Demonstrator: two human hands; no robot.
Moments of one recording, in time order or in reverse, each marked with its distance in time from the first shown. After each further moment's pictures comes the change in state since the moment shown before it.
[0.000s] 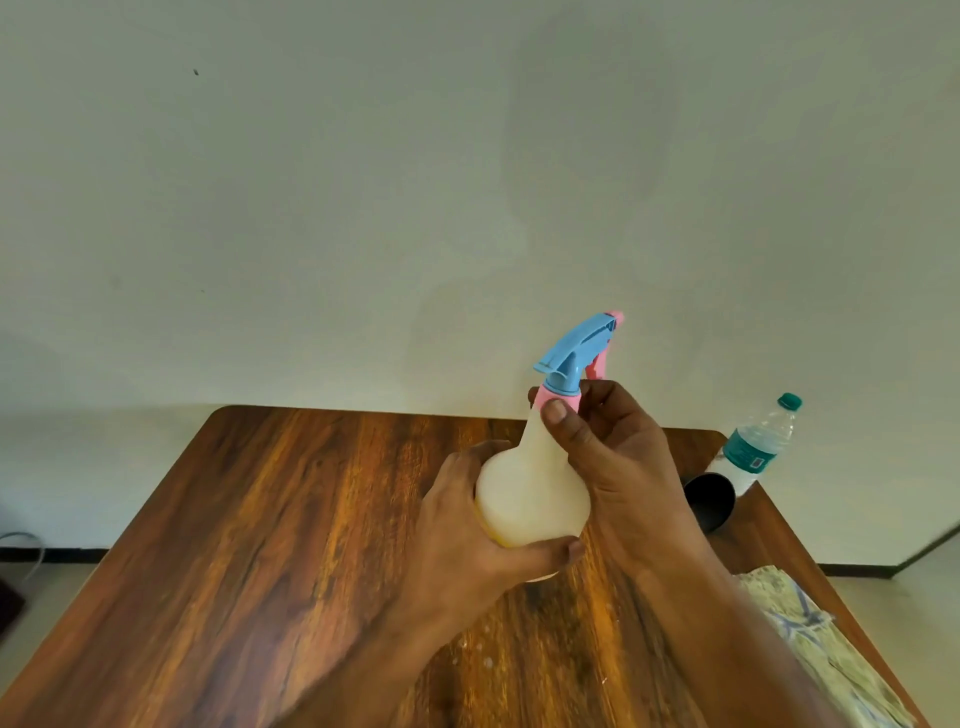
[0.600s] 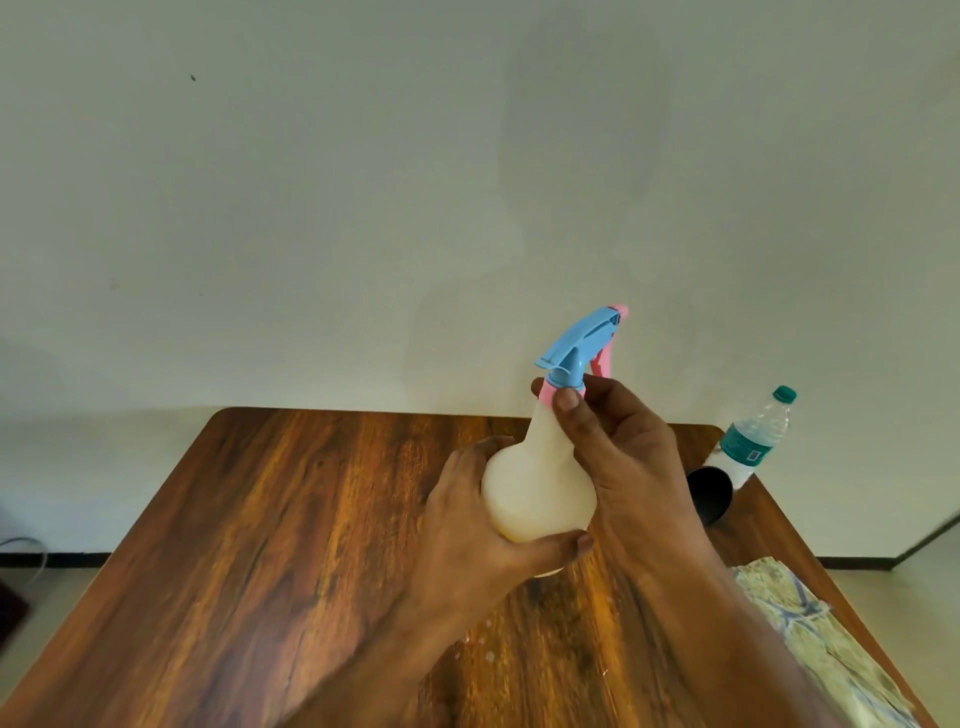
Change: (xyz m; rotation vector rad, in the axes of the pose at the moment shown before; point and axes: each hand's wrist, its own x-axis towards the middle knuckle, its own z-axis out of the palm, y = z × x) left_hand -0.005 0.012 0.003 0.027 0.003 0.012; right_hand -0.013 -0.008 0.003 -0.036 0.062 -0.043
